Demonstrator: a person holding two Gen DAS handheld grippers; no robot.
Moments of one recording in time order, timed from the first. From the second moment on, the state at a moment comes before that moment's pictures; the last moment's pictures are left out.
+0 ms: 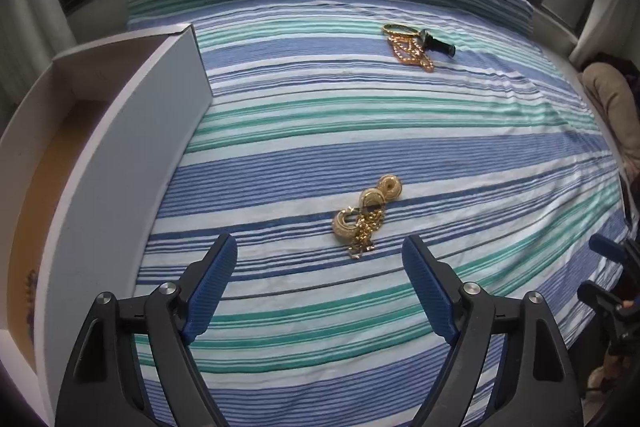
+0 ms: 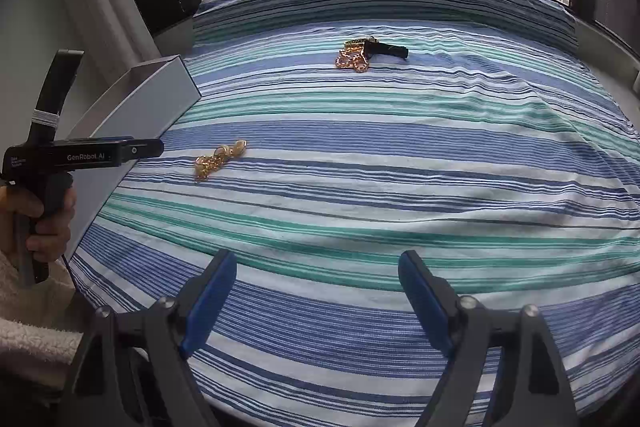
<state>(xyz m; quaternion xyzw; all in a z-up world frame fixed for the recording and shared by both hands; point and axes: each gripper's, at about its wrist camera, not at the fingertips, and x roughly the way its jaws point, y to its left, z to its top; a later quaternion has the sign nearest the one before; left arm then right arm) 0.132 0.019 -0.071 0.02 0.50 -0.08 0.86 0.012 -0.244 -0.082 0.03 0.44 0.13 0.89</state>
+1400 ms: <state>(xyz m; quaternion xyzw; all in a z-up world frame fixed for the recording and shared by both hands) 0.098 0.069 -0.090 -0.06 0.52 -0.04 0.85 0.272 -0.260 -0.072 -0.01 0.46 0.11 0.88</state>
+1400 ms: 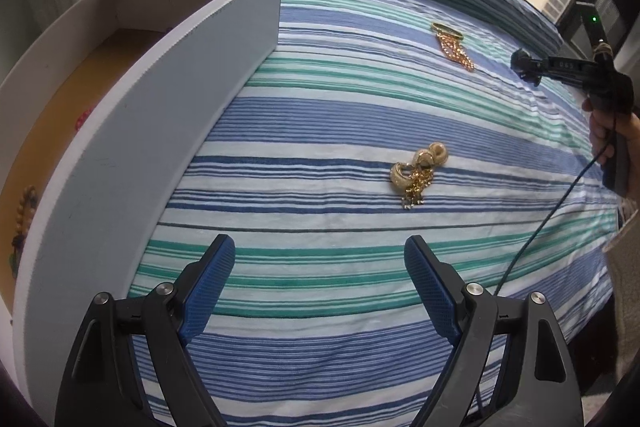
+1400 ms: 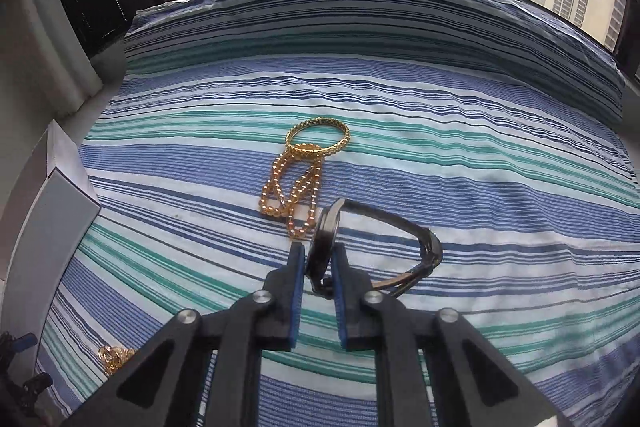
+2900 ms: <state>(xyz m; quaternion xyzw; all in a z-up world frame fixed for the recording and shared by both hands) 0.105 0.034 -0.100 0.01 0.53 -0.10 0.84 0.022 -0.286 -0.055 0.03 0.40 0.05 0.91</state>
